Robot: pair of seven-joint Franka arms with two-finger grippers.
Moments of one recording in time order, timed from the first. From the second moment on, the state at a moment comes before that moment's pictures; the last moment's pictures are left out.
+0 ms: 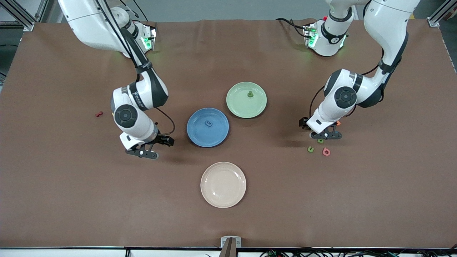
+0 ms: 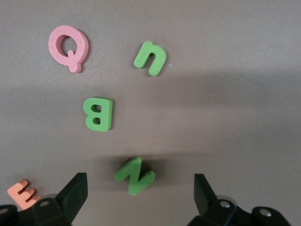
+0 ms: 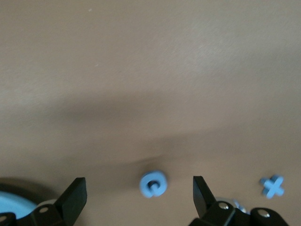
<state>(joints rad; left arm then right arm) 0.06 0.35 -0.33 -2.29 0.22 2.55 -0.39 0.40 0.47 -0.06 -1.95 0.04 2.38 0.50</state>
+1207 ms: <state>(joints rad) 0.09 0.40 -0.34 -2.33 0.25 2.63 -0.39 0.41 0.51 -0.04 -2.09 0.04 2.64 0.49</state>
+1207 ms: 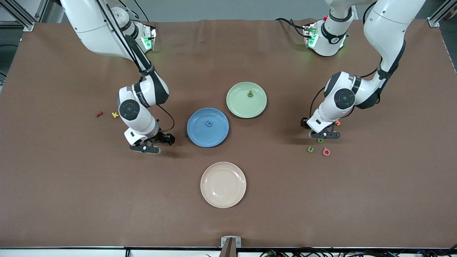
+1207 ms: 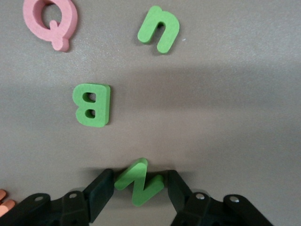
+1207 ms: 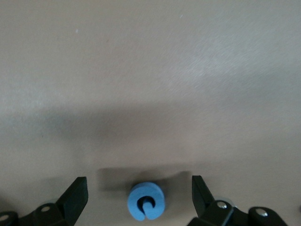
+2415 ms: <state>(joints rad) 0.09 0.39 -0.40 -2.29 0.25 2.60 -0.46 0.43 0.50 -0.05 -2.12 0.04 2.64 0.51</state>
